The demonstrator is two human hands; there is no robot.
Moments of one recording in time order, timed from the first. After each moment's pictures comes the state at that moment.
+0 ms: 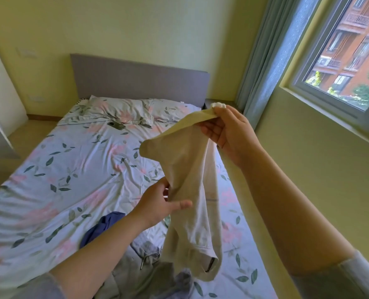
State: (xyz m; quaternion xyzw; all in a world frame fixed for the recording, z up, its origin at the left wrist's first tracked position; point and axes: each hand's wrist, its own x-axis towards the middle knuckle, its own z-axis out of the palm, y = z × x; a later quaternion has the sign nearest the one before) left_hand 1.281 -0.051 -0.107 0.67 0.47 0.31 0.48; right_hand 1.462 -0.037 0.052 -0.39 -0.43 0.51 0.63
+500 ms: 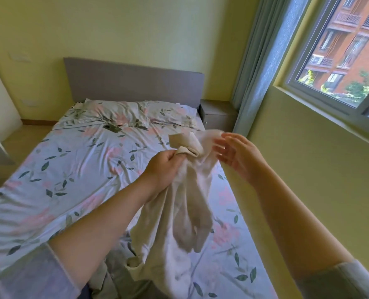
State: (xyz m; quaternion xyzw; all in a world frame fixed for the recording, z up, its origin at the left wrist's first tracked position) left_hand 1.310 -0.033 -0.027 0.65 0.47 0.38 0.46; right_hand 1.524 -0.041 -0.004 -0.52 -0.38 0.49 0.58
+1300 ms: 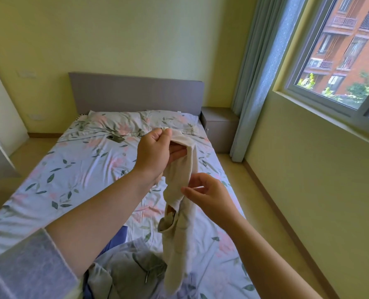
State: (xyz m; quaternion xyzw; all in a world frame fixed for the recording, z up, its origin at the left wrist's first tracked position) left_hand 1.316 -0.014 0.016 0.46 0.39 0.58 0.56; right_hand 1.450 -0.098 -0.045 -0.61 -0.57 0.34 0.43
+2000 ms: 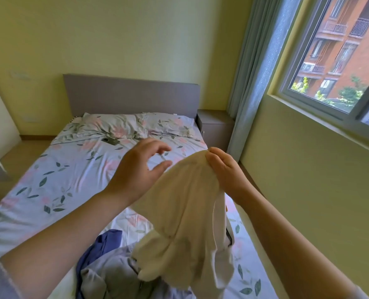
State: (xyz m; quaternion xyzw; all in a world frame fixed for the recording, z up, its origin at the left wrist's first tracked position) left_hand 1.270 -0.028 0.002 0.80 0.36 0.46 0.13; right_hand 1.481 -0.072 0.009 -0.57 -0.61 0.28 0.46
